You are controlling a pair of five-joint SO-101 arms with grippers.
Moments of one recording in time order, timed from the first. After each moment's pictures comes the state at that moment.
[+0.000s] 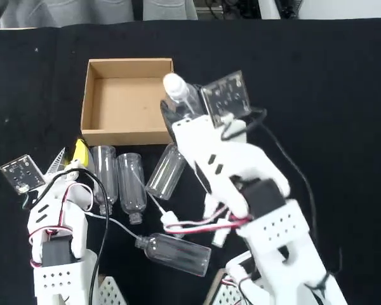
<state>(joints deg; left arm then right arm) -12.4 -104.0 96.0 33.5 21.4 -26.2 -50.6 43.3 35.2 2.8</state>
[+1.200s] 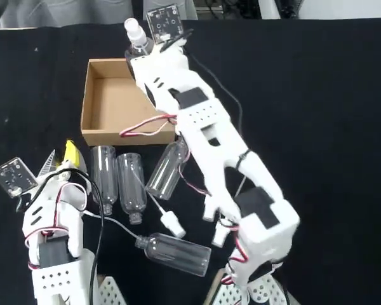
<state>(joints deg) -16.6 -104.0 96.0 33.5 21.4 -26.2 16.1 -2.3 18.5 -1.8</state>
